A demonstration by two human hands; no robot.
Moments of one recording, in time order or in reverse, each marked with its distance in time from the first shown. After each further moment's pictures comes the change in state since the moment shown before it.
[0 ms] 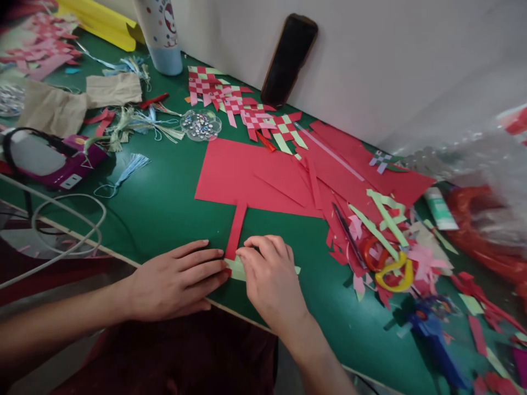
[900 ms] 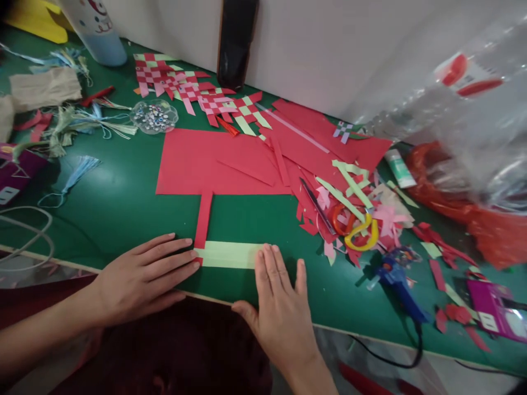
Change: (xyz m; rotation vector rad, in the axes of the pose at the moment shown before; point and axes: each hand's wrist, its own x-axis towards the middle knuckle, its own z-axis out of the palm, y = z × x) left_hand -0.003 0.003 -0.001 -0.048 -0.007 -0.035; right_hand -0.111 0.008 -0.002 -0.458 -0.141 0.160
